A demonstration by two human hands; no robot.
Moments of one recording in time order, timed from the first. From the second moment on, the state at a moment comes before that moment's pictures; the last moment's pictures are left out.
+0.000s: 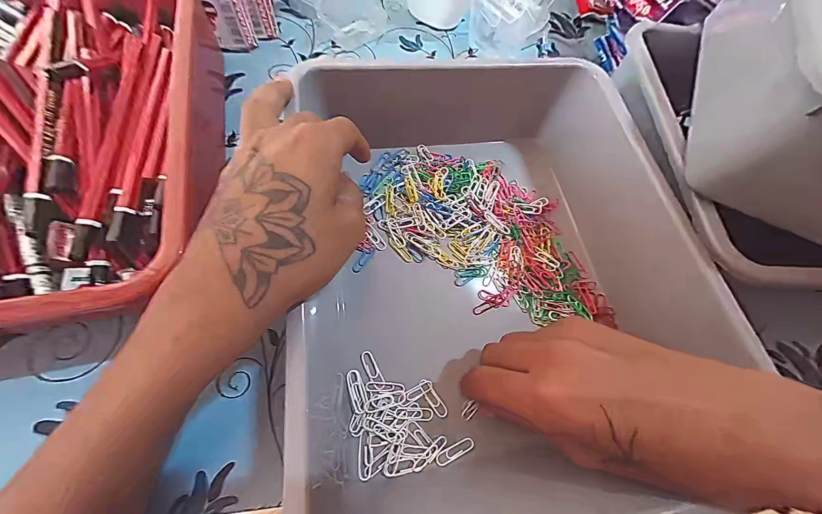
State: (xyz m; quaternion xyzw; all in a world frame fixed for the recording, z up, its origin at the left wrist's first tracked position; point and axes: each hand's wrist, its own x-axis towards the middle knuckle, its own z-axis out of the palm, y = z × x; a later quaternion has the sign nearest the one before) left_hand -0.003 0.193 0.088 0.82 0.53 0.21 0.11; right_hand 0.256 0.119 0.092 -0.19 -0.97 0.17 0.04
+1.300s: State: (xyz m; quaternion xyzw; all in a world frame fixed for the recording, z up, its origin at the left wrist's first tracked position) left_hand 0.001 0.197 0.091 0.80 0.56 0.19 0.11; right_hand 0.222 0.123 0.108 -0.15 -0.98 0.13 0.07
